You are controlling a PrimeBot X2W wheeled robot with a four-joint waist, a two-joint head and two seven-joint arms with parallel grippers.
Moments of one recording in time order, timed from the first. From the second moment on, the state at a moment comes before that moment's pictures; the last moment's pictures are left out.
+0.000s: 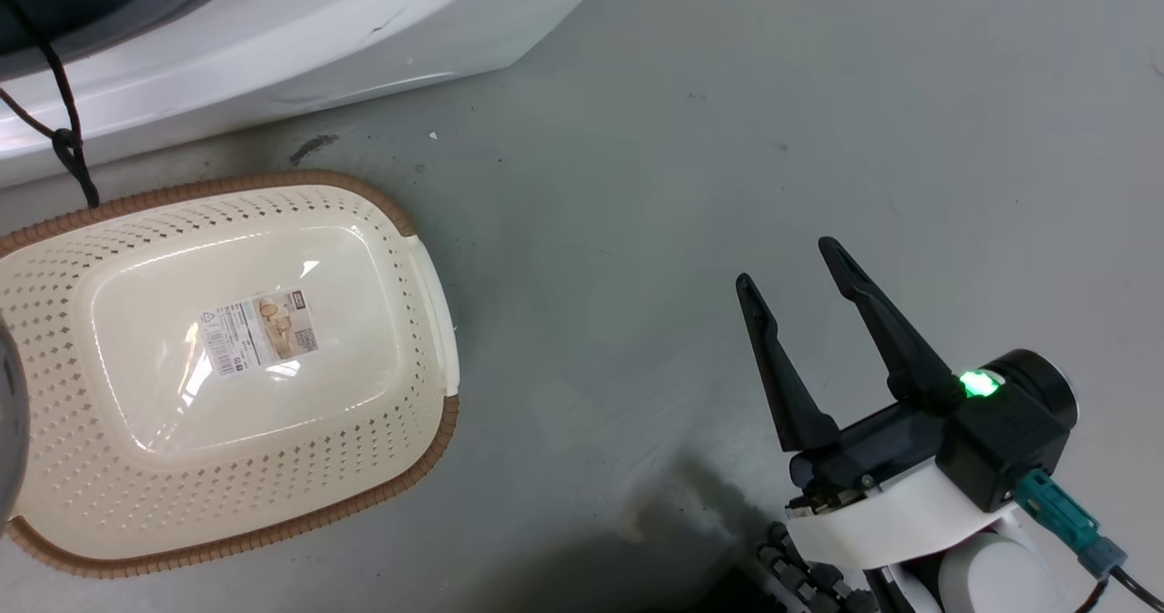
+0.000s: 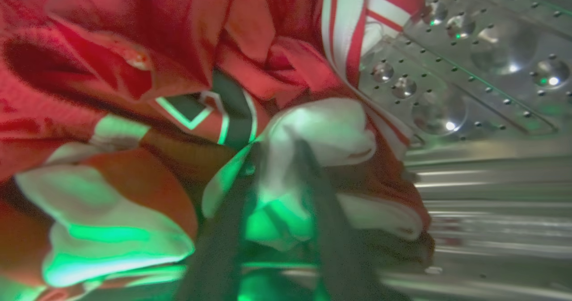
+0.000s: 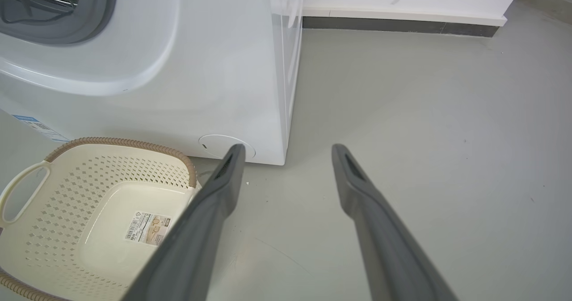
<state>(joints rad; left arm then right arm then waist) -1.63 0.36 -0.15 1.26 -0.20 -0.03 0.43 -0.12 -0.05 0.28 -0.22 0.08 0.13 -0.11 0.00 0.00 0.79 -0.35</state>
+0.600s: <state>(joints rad) -1.55 0.35 -0.15 1.16 -0.22 0.04 0.04 -0.16 -0.05 0.24 -0.21 0.08 0.13 -0.12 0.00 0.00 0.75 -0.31</state>
